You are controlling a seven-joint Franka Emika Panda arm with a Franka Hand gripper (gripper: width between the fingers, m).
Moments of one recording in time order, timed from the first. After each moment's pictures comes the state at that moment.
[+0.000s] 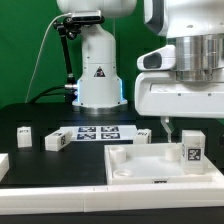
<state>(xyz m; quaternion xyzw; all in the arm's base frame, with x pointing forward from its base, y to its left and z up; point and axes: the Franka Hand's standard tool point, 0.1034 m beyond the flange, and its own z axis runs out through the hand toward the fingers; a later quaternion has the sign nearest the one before) 0.608 0.129 0.075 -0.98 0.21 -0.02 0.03</state>
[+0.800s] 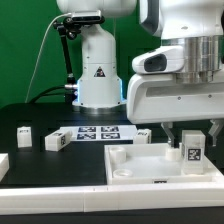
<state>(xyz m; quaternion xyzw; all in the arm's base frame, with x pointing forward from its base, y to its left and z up) 0.613 0.118 0.073 -1.00 0.03 -0.03 0.02</state>
